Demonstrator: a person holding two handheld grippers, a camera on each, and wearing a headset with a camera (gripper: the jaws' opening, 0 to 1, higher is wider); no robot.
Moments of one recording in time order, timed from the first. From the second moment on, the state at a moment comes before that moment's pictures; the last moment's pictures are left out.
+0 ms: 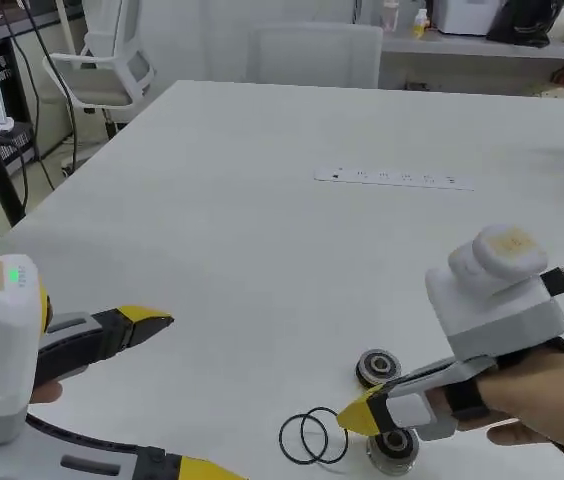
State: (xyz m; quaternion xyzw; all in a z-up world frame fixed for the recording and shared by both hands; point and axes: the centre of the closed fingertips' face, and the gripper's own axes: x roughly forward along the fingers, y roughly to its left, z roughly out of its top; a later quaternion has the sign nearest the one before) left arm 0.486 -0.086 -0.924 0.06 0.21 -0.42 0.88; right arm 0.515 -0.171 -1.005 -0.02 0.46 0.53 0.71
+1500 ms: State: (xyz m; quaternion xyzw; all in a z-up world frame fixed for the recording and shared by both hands) left arm 0.516 -0.082 -0.882 0.11 0.19 -0.42 0.88; right arm 0.590 -0.218 -0.954 -0.02 0.29 0.49 0.82
